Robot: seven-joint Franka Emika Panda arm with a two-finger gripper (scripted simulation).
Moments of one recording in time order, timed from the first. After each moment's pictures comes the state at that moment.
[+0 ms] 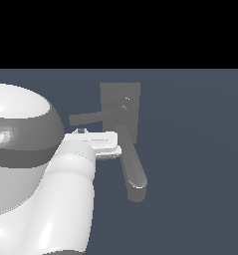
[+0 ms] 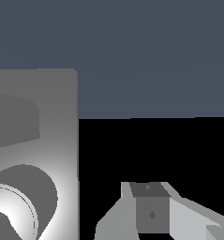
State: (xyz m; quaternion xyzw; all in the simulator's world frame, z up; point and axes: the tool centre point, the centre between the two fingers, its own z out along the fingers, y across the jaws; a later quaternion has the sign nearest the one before) arm -0.068 0.109 0.120 -0.04 0.71 0.05 0.71
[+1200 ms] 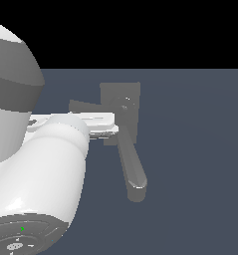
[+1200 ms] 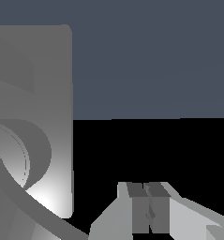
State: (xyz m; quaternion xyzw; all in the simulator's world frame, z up) arm -0.070 0.116 0.175 -0.04 0.71 0.05 0.70
